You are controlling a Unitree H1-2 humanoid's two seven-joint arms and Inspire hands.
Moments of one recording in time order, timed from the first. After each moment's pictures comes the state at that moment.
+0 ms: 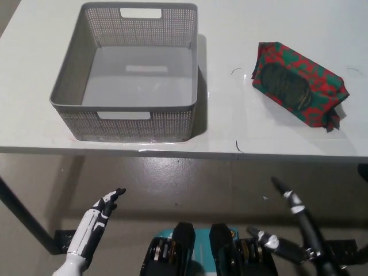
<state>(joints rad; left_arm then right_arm) 0.00 0.17 -0.06 0.11 0.08 -0.18 -0.07 0.00 -0.17 0.15 0.04 -0.29 -0.31 -0.04</state>
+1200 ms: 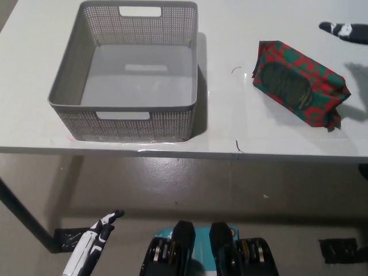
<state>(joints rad) 0.08 0.20 -0.07 0.10 0.10 -0.22 -0.10 -0.94 -0.51 0.16 0.42 -0.49 0.19 0.19</state>
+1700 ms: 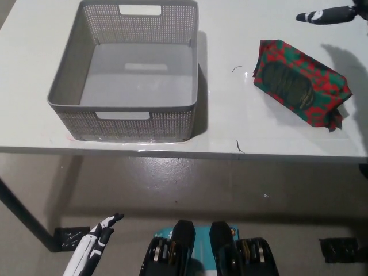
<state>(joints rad) 0.10 0.20 -0.07 0.09 0.10 -0.22 -0.10 -1.22 -0.43 0.30 0.89 -0.49 0.19 0.27</state>
